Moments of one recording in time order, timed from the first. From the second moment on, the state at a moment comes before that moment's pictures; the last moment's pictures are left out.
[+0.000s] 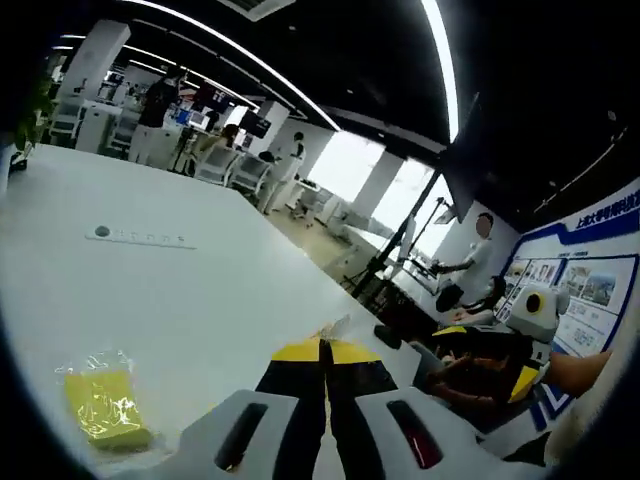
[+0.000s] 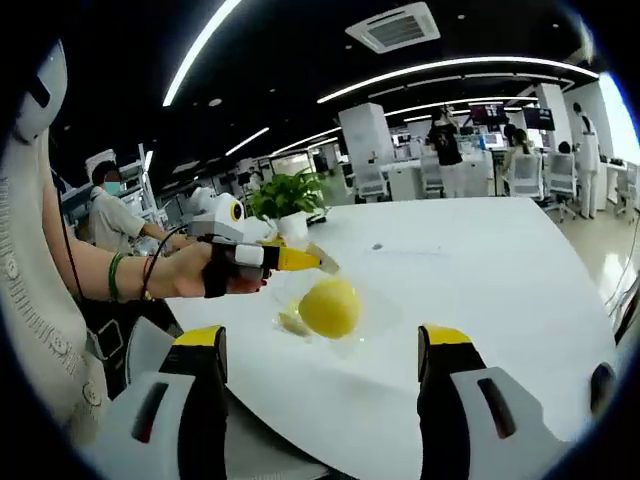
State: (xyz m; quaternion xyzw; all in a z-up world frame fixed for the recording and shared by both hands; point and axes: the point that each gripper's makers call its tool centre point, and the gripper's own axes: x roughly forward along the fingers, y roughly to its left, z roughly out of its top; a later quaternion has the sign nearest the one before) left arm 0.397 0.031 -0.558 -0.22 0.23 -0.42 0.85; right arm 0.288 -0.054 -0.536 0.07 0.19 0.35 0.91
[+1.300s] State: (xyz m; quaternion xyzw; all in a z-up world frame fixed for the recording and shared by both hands) left arm 0.496 0.073 -0.704 -0.34 0.31 -0.20 0.86; right arm 0.338 -0.084 -0.578 0.06 0.25 0.38 0.89
